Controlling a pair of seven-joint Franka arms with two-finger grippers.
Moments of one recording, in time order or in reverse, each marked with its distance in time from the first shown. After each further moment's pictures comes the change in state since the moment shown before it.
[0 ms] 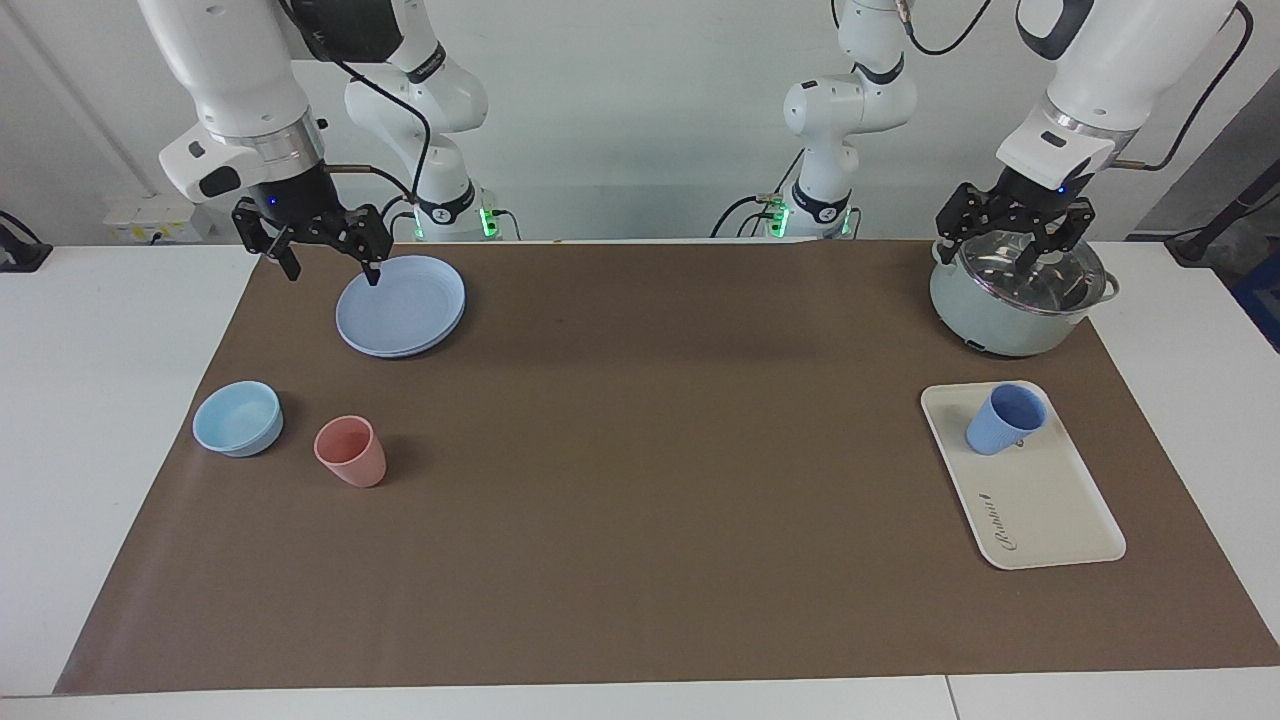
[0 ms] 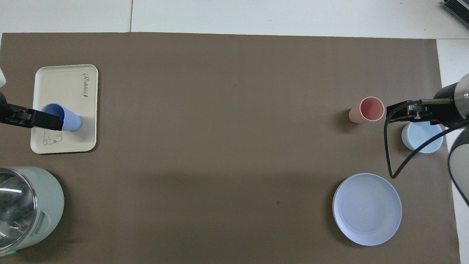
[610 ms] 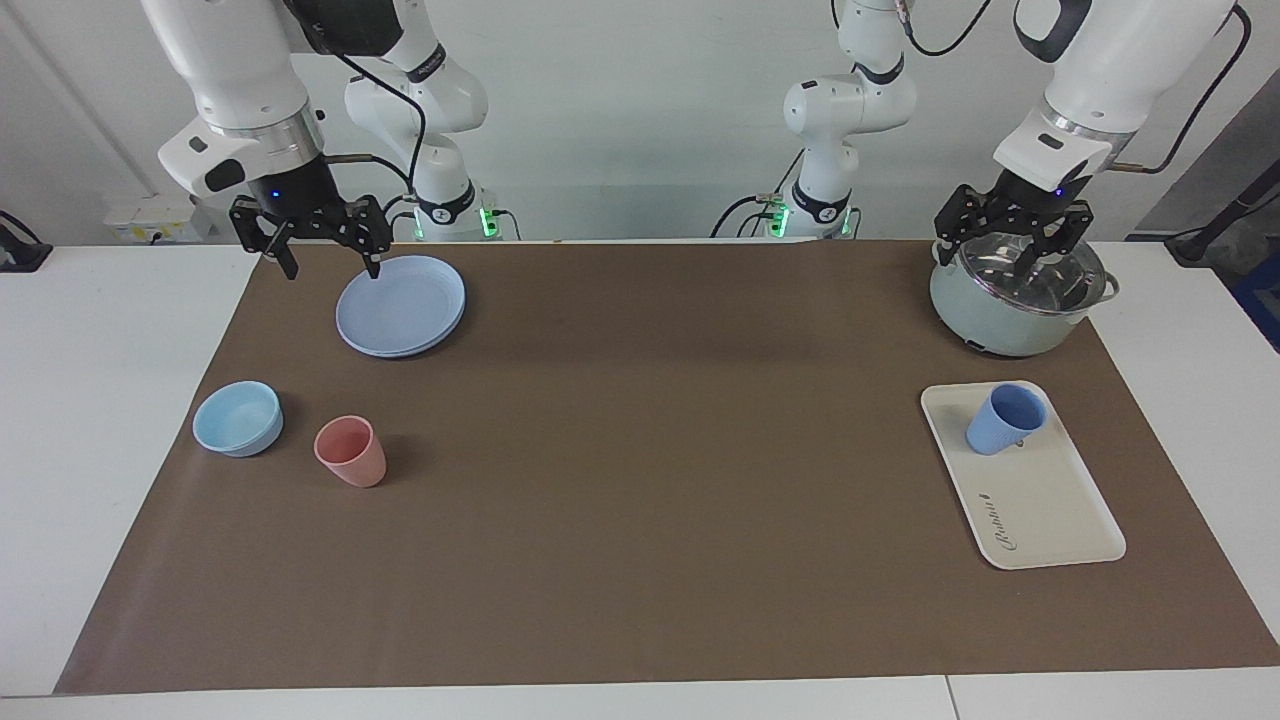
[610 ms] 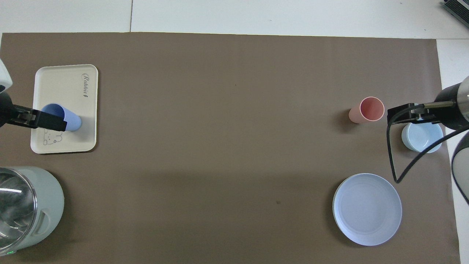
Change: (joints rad) left arm -0.002 0.000 -0.005 -0.013 0.000 0.009 0.005; right arm 0.000 -0.007 0.000 -0.001 0.005 0.000 -0.025
